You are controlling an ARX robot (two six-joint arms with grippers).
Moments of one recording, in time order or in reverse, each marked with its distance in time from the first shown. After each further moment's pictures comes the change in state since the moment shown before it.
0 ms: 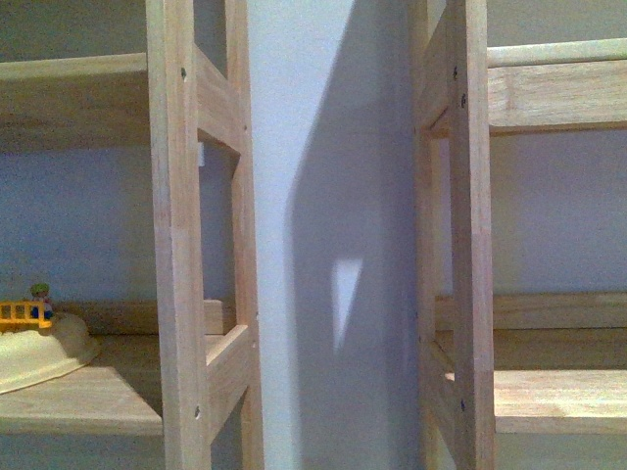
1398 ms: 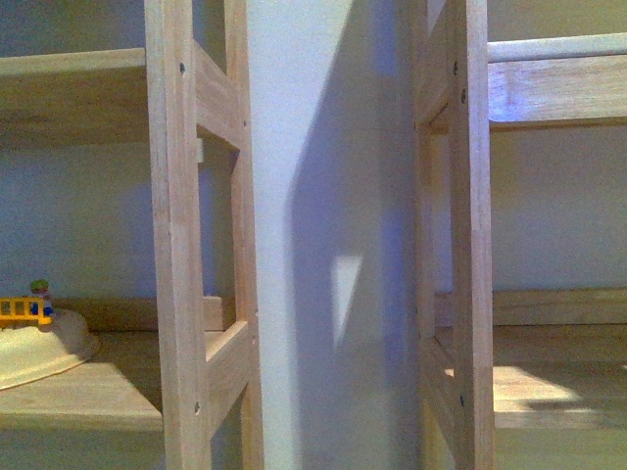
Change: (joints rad) left arm 0.000 0.000 0.000 0.000 0.000 0.000; right arm -0.385 1.327 1.765 0.023 -0.477 0.130
